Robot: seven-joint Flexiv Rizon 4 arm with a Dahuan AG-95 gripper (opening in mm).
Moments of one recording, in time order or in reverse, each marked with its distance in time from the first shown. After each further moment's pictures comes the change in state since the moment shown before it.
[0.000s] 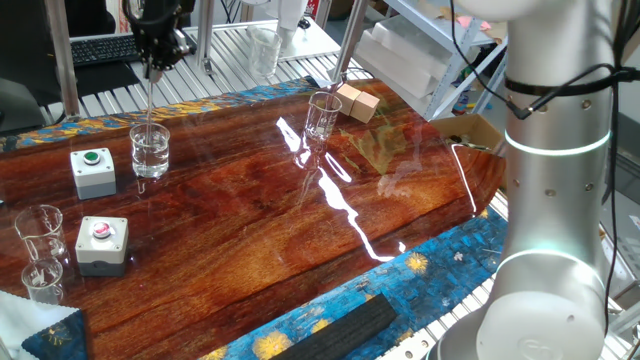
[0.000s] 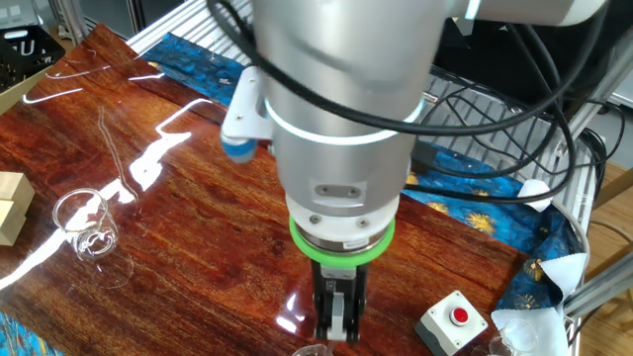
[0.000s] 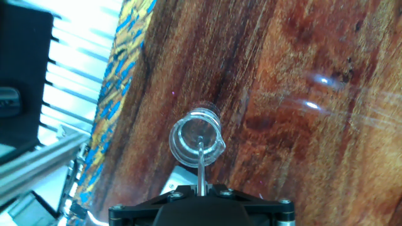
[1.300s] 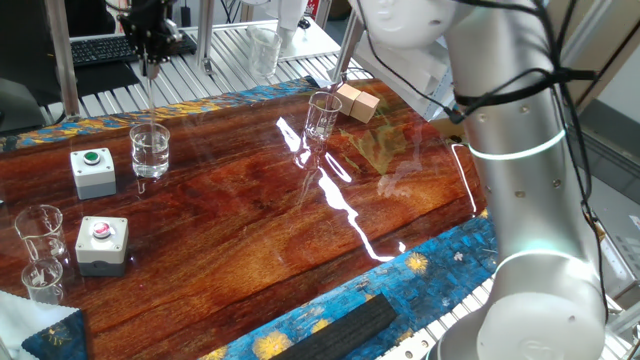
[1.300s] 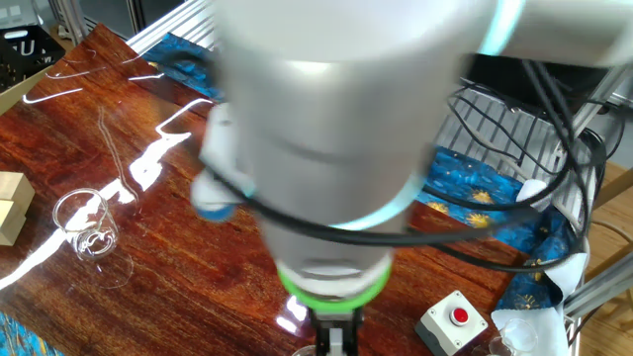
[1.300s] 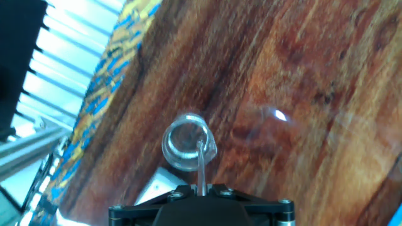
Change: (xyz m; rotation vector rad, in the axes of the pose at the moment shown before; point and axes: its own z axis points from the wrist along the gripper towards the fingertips) arm 0.000 0.002 -0.001 0.124 0.104 -0.065
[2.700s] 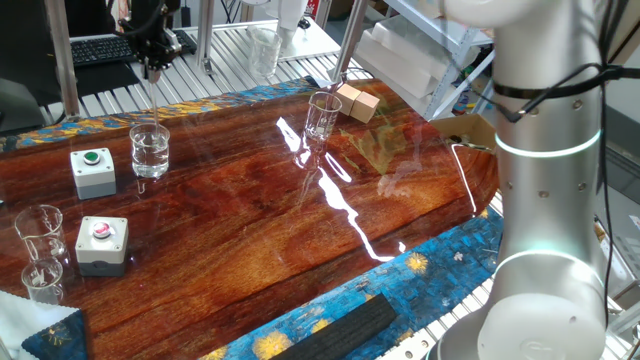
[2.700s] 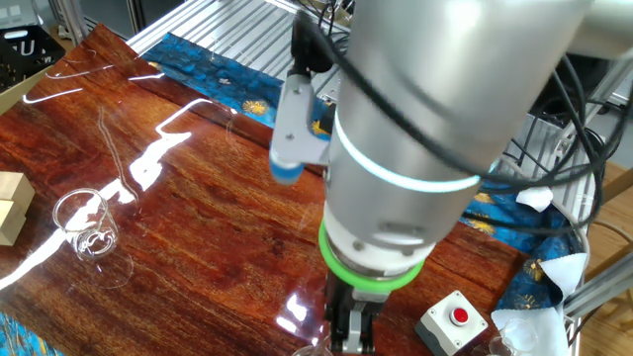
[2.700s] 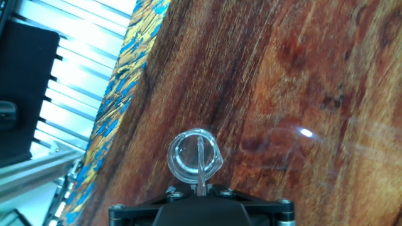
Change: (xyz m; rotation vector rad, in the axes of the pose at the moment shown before) arm 0.001 -0.003 0.004 -0.046 -0.206 0.014
